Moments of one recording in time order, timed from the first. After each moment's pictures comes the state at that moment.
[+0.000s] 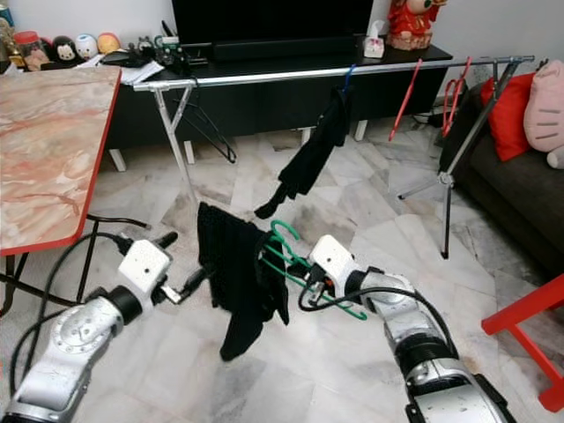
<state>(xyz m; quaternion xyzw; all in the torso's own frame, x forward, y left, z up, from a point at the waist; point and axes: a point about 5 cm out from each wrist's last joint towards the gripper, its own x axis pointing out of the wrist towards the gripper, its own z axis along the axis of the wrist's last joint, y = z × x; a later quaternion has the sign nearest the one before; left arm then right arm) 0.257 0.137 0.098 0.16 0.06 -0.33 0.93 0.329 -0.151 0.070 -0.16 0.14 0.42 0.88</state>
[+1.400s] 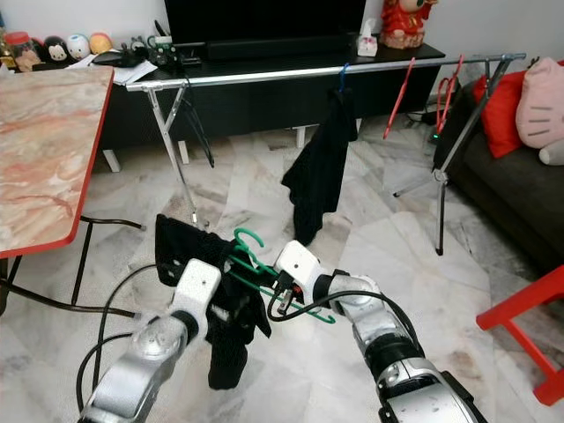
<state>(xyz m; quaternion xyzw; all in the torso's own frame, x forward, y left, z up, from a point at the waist) 0.276 0.099 0.088 0.07 0.16 -0.14 0.97 0.324 -0.116 0.069 -0.16 0.13 0.49 0.85</state>
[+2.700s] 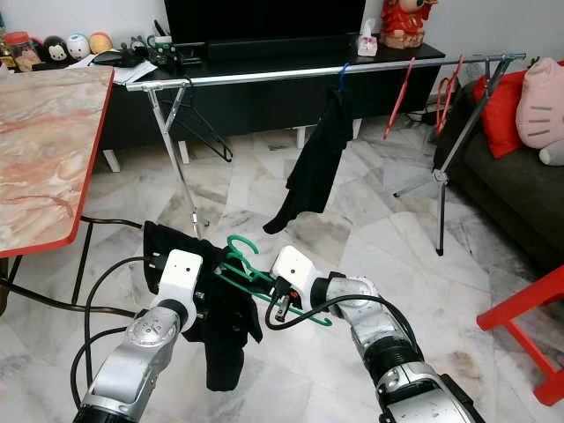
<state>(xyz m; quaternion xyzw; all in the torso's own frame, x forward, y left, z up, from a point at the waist) 0.284 0.114 0.081 0.08 0.17 -0.08 0.98 0.319 -0.114 0.069 -0.16 0.12 0.52 0.83</state>
